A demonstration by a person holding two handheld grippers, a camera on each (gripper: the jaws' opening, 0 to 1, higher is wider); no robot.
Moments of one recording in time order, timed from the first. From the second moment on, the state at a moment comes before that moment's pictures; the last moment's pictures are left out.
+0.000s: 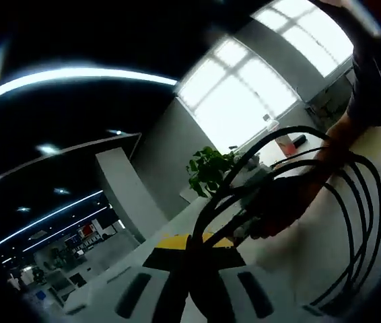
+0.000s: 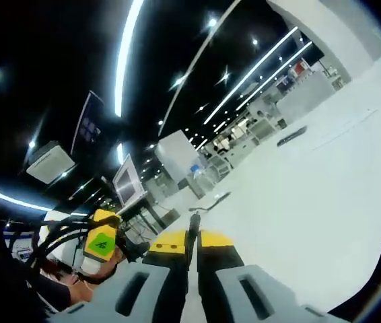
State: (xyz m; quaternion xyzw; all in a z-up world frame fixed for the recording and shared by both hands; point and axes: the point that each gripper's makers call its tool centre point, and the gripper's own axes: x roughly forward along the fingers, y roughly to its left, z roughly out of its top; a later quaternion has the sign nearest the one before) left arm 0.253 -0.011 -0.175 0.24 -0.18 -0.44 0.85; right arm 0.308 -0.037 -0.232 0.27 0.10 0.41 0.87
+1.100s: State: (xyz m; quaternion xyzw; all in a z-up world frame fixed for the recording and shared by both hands) left arm 0.265 -0.026 -0.213 0.23 -0.11 -0.45 0.86; right arm 0.283 -0.035 -0.195 0.24 0.02 0.44 0.87
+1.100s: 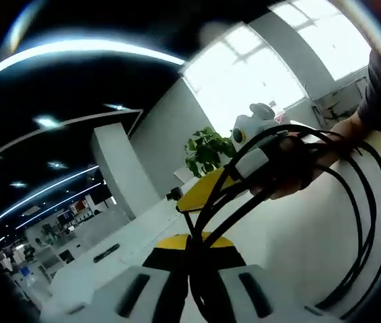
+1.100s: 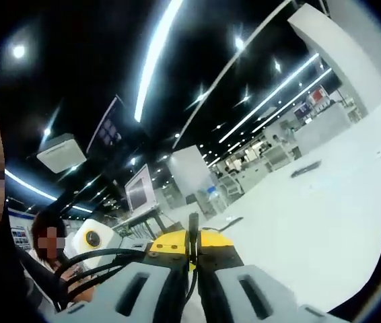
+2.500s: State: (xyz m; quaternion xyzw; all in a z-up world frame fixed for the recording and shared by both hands) left arm 0.278 -0.010 -0.224 0.41 -0.14 -0.37 0.83; right arm 0.292 -0.056 -0.198 0.24 0.04 0.44 0.87
